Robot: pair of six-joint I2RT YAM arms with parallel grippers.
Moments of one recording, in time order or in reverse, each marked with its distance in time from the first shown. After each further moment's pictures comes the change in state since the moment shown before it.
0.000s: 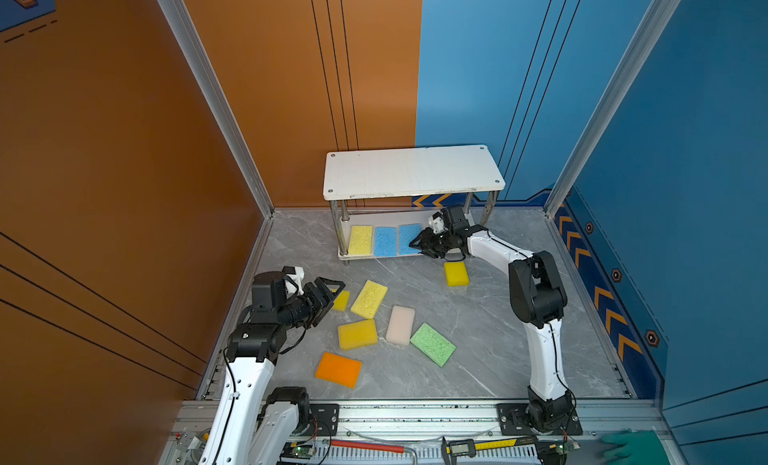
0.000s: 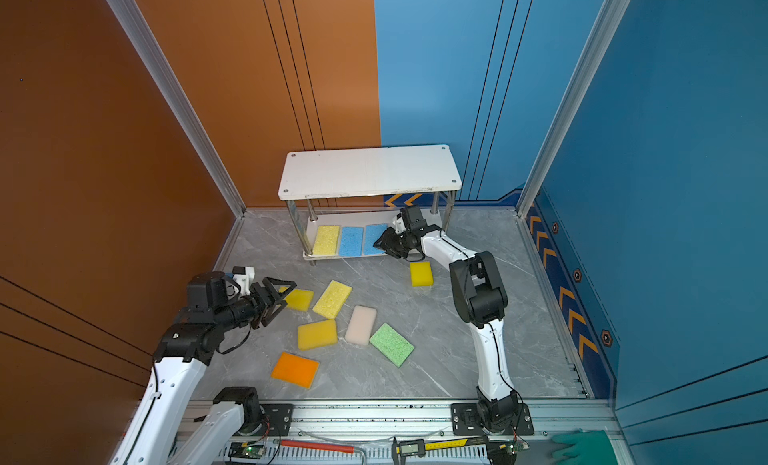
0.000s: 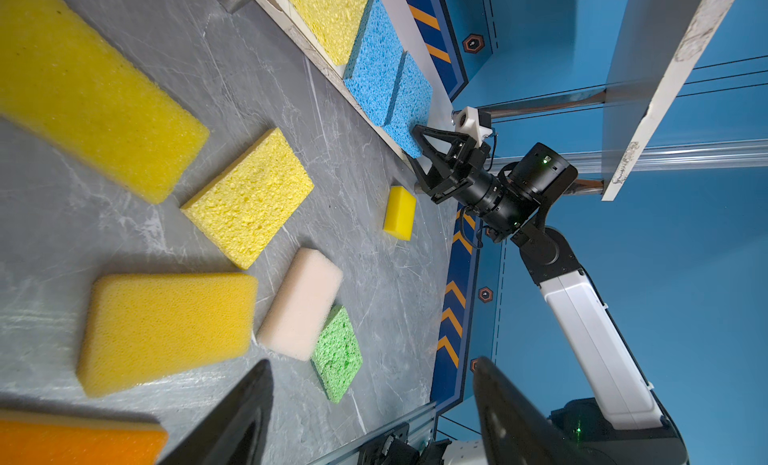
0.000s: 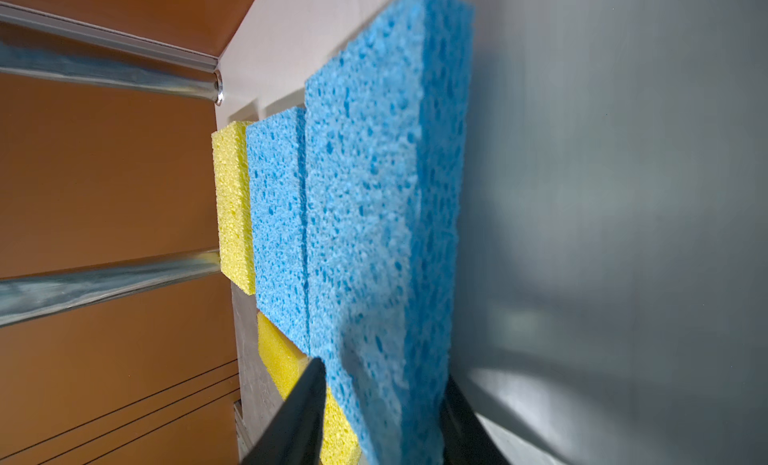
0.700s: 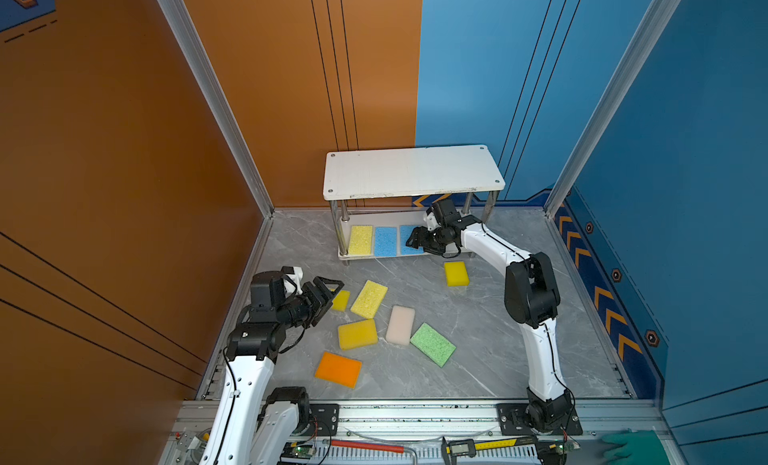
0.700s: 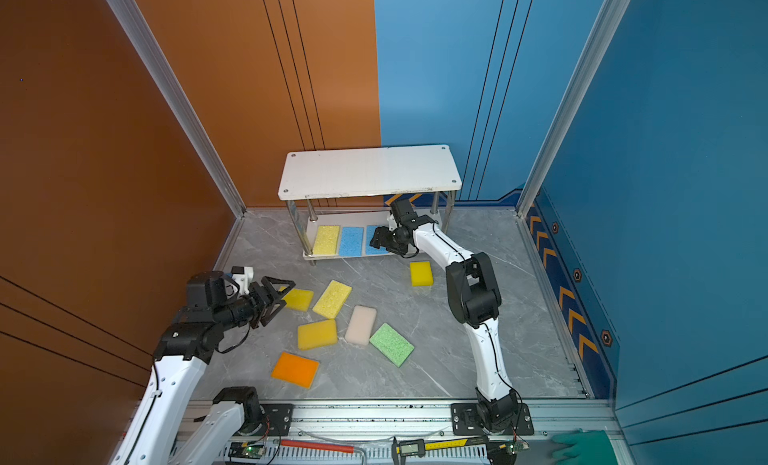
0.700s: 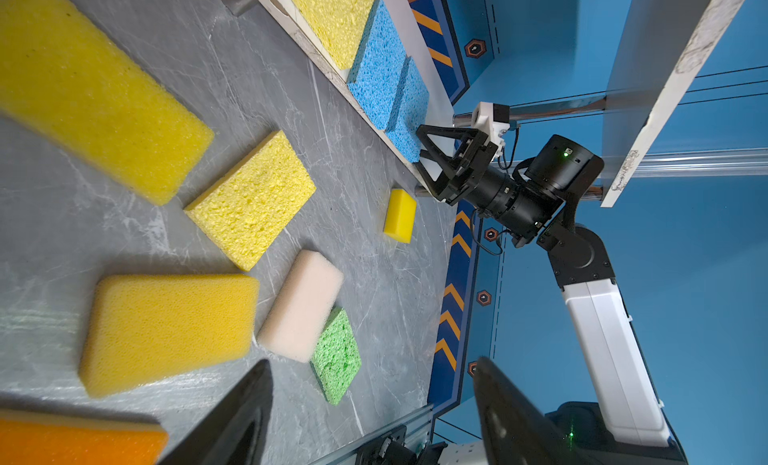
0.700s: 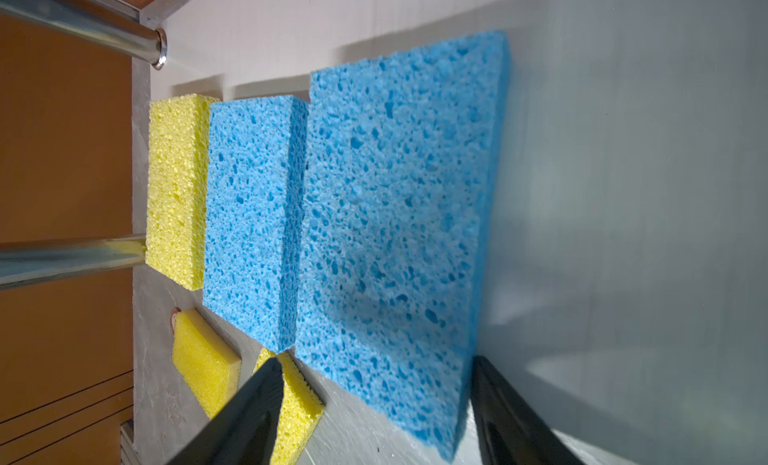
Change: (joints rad) left arm 0.024 0.007 0.000 0.000 0.014 0.001; right arm 0.053 0.033 0.186 -0.264 0.210 -0.201
